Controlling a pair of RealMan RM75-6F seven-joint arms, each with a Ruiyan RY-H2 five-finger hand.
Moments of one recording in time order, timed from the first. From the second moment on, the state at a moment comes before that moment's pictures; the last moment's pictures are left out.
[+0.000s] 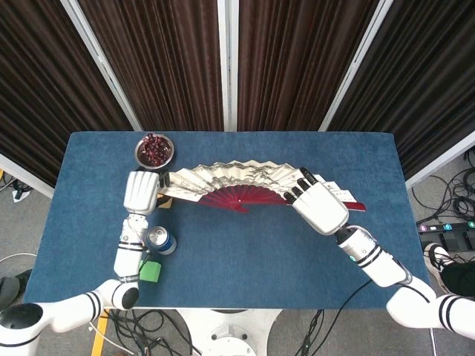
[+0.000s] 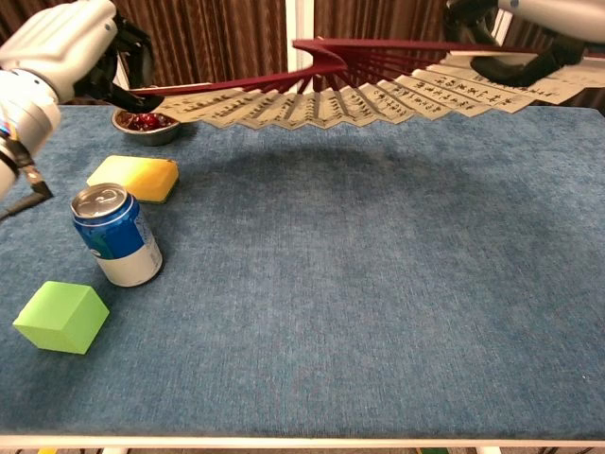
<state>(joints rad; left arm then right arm) -0.70 -1.84 -0.30 -1.11 1.22 1.34 0.28 0.74 -1.24 0.08 -1.53 -1.62 1.20 -0.44</state>
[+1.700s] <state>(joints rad) -0.41 -1.36 -0.21 -1.45 1.19 1.34 0.18 0.30 -1.04 0.01 -1.54 -1.44 1.37 0.09</state>
